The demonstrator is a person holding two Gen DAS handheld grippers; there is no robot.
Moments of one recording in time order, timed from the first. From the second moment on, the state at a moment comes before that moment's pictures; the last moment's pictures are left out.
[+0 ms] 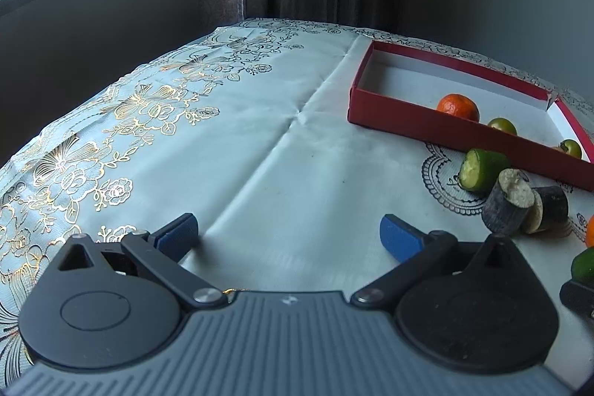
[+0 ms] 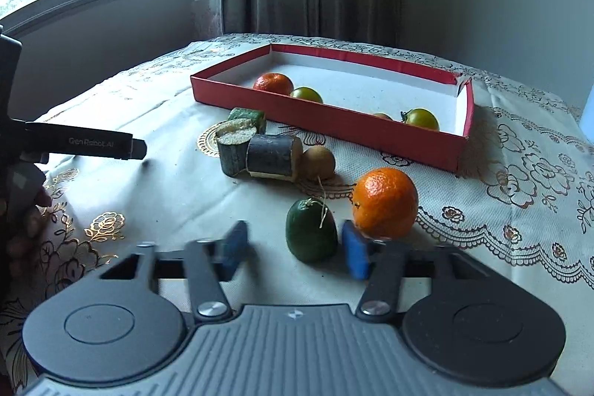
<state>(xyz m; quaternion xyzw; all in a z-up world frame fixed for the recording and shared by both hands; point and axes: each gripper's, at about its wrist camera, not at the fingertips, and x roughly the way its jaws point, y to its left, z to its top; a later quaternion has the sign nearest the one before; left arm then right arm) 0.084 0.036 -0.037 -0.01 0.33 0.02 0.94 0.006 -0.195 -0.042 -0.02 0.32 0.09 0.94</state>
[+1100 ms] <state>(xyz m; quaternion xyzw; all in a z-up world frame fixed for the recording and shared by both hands) 0.083 0.038 -0.036 -0.01 0.32 0.01 0.95 0.161 -0.216 -0.016 -0.01 0.35 0.03 0.94</state>
